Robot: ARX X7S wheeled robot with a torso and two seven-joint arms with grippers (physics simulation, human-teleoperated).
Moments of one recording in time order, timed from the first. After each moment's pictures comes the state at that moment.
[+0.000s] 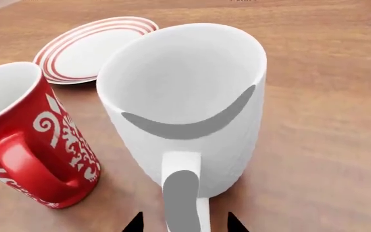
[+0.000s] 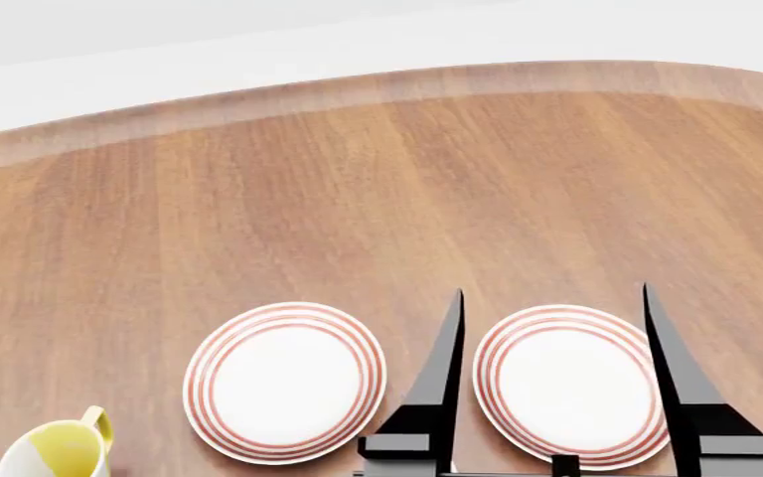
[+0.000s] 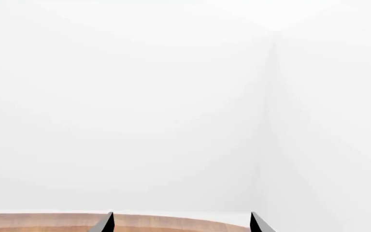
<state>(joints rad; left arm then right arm) -0.22 -0.14 0.95 -0.17 -0.11 -0.29 -0.02 0.09 0.02 -0.23 -1.04 -0.32 0.75 0.02</state>
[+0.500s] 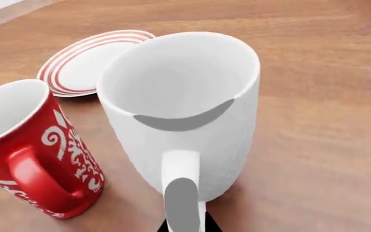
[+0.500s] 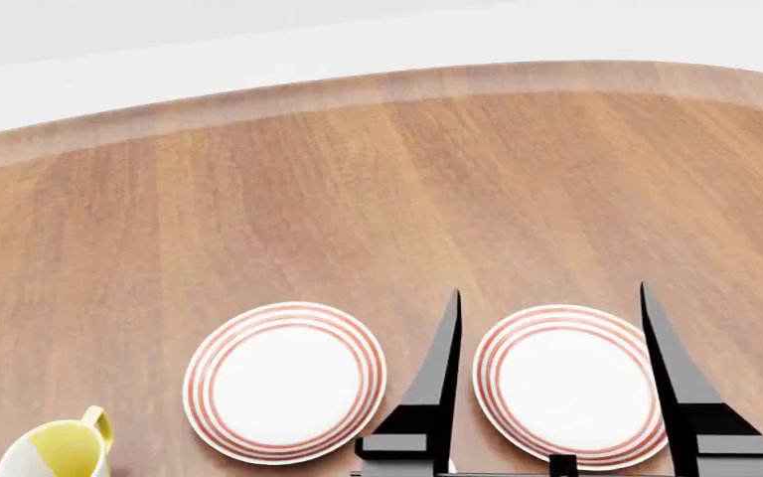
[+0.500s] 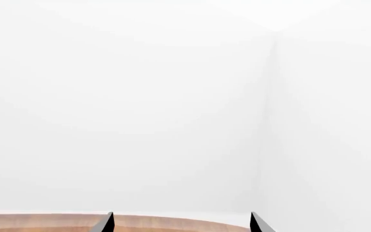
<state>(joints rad) -0.22 -0.16 0.97 -0.14 -0.11 -0.27 -0.02 0.10 0.02 -0.23 -1.04 -0.32 0.75 0.02</state>
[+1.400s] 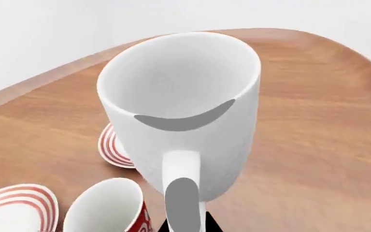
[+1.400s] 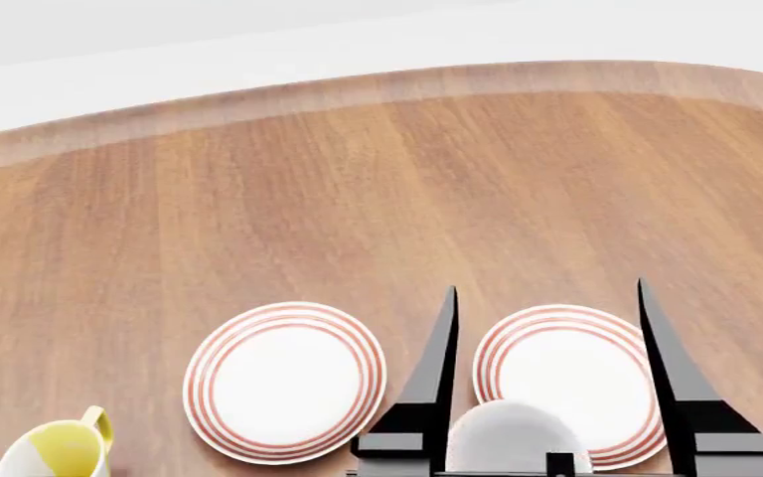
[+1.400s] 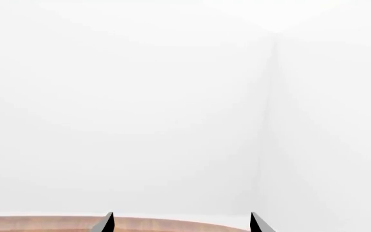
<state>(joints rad) -0.28 -0.20 0.87 0.20 -0.20 -0.46 -0.07 0.10 0.00 -0.24 -1.05 -0.34 0.75 0.00</state>
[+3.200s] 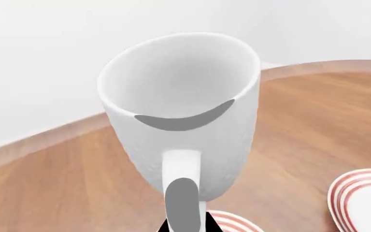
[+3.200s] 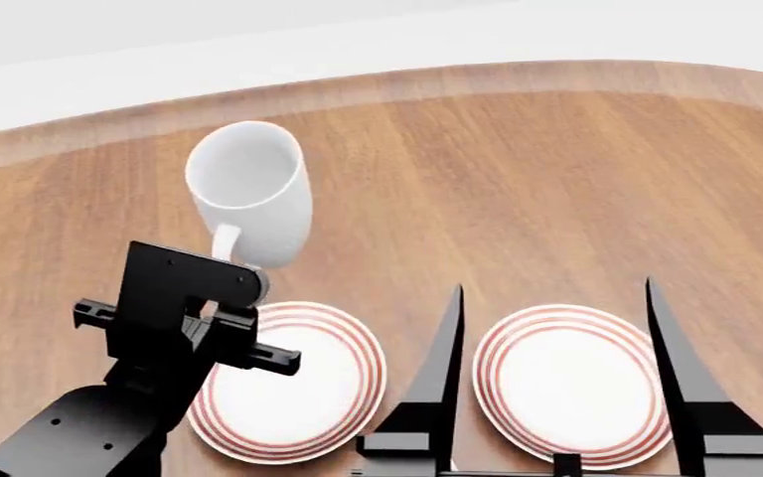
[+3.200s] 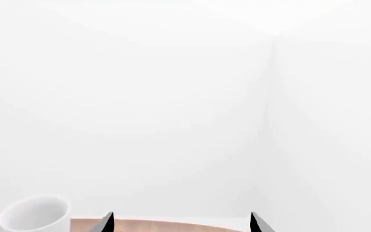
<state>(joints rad) -0.74 -0.12 0.47 -0.40 -0.31 -0.39 -0.18 0.09 0.00 -0.22 -1.05 -0.34 0.74 0.00</state>
